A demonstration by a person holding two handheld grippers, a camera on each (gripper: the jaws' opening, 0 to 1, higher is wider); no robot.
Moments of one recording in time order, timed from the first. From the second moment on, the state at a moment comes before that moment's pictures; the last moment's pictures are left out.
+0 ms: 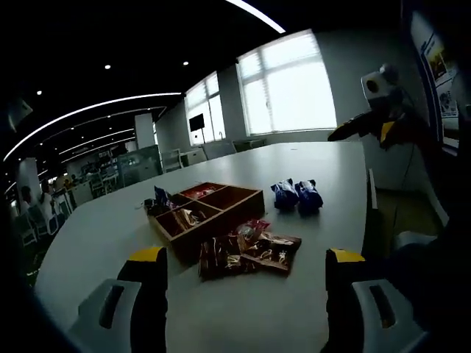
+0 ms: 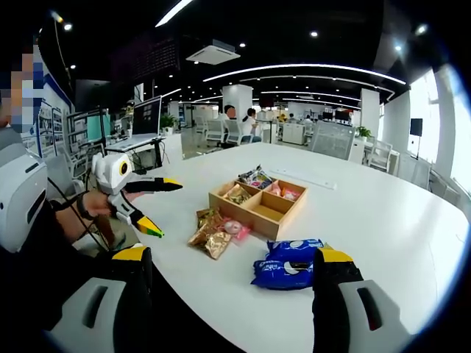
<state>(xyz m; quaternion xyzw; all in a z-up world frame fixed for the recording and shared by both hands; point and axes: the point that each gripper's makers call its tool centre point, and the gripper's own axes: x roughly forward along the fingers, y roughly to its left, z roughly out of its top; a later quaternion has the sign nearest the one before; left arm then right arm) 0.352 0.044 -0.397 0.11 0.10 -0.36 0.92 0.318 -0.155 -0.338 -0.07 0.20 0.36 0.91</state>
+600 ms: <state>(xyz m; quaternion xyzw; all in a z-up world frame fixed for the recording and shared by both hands) 0.344 0.086 -0.416 0.14 0.15 -0.36 0.91 0.319 -0.154 -0.341 -0.07 0.20 0.37 0.91</state>
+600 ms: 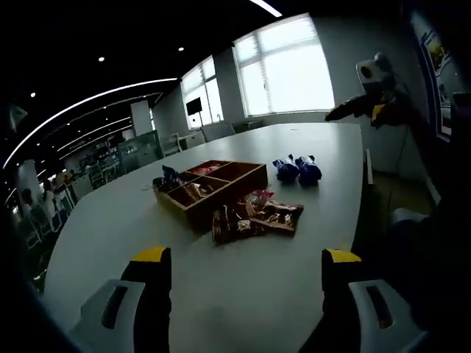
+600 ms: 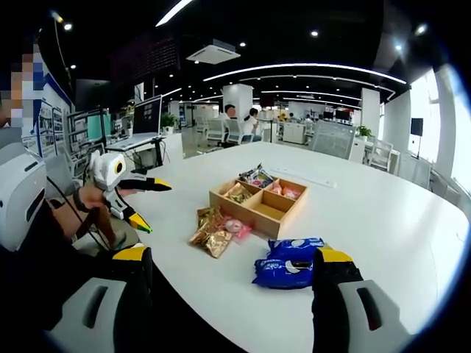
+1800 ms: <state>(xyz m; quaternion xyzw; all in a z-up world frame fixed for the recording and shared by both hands) 0.335 0.103 -0.398 0.12 0.14 -0.35 0.92 0.322 -0.149 -0.350 -0.09 0.21 0.37 0.90</state>
